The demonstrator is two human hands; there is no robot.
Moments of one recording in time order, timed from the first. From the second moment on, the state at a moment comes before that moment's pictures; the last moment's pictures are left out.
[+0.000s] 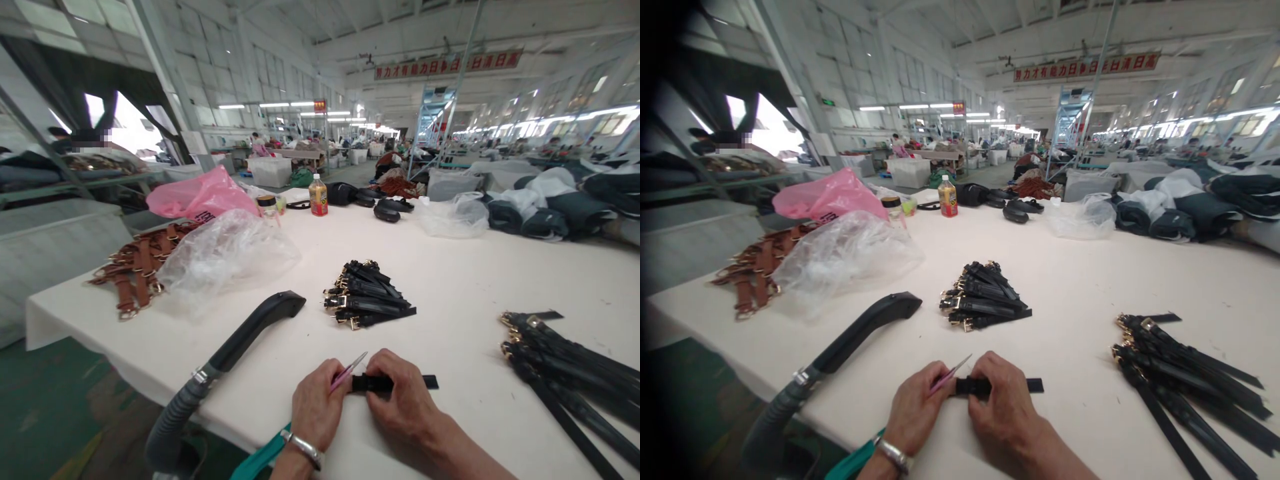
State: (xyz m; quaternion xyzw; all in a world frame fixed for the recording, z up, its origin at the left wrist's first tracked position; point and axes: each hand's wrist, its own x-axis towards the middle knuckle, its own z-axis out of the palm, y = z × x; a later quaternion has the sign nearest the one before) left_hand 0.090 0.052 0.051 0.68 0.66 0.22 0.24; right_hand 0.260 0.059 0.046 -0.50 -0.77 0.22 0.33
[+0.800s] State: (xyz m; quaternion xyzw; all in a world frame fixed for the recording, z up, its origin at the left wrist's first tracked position) left_hand 0.083 0.052 0.051 0.69 0.58 0.33 0.29; right_hand 0.272 0.066 0.068 -0.58 -0.76 0.24 0.19
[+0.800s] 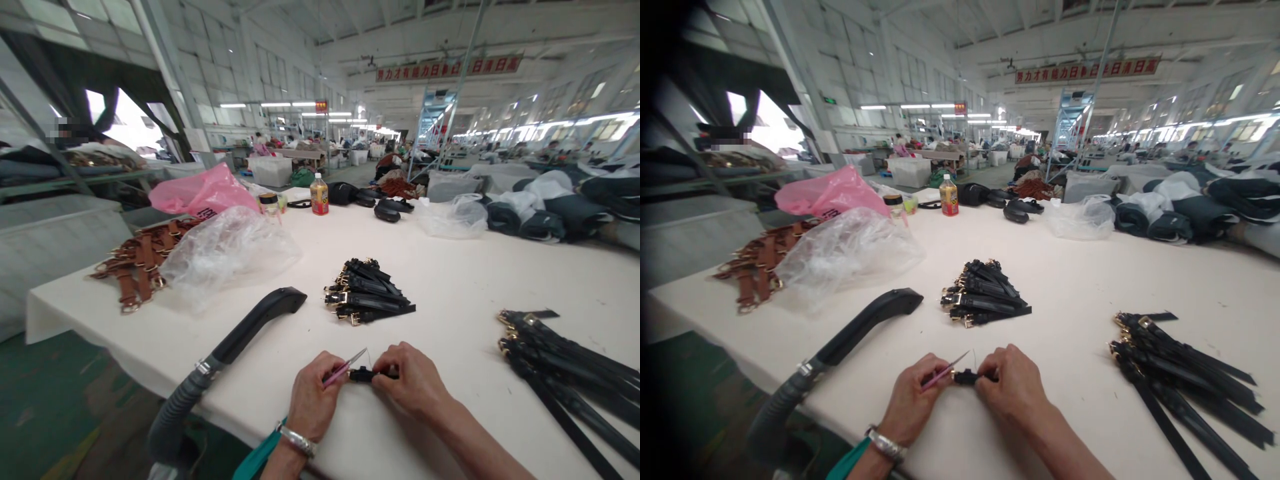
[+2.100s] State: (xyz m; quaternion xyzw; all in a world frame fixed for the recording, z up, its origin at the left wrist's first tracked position) left_hand 0.113 -0.019 0.036 0.72 0.68 0.16 0.08; right_hand 0.266 0.052 0.049 -0.50 -0.78 0.29 0.26
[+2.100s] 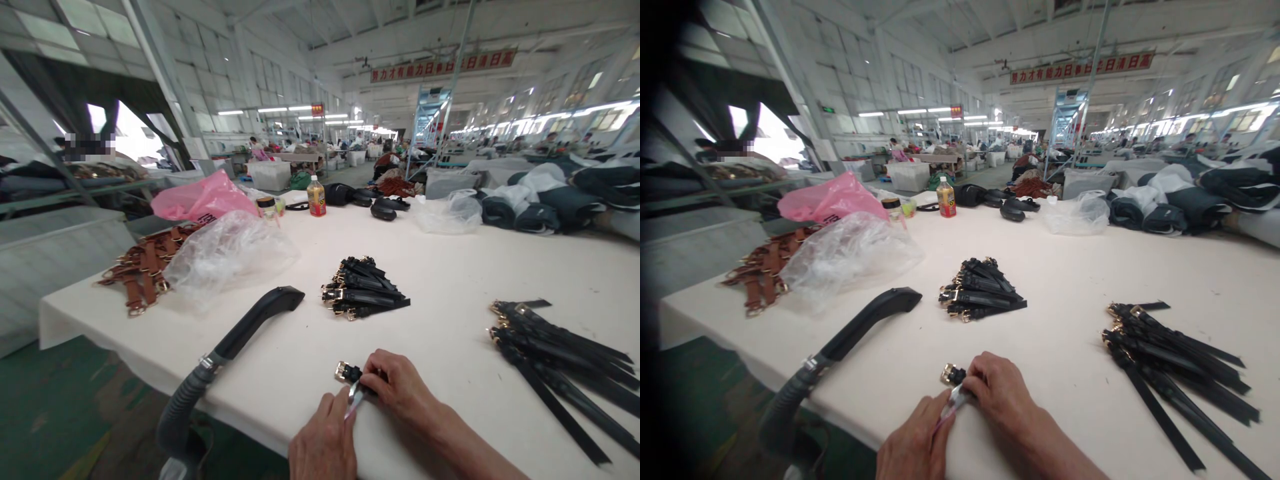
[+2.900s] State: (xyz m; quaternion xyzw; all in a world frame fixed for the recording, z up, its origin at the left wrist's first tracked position) left_hand 0.113 -0.018 0.066 0.71 0.67 0.15 0.18; right_hand 0.262 0.047 0.052 -0.52 -0.77 0.28 0.23
